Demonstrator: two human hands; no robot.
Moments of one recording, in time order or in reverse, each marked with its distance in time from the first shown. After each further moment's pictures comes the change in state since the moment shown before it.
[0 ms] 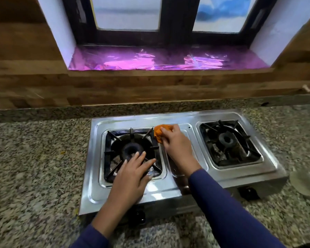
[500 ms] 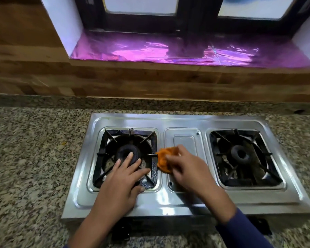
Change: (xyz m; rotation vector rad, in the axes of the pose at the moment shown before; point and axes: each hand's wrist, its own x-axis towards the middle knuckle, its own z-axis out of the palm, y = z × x) left_hand 0.006 0.013 -0.005 0.113 0.020 -0.053; right_hand -0.033 0.033 -0.048 0.085 -0.352 -0.246
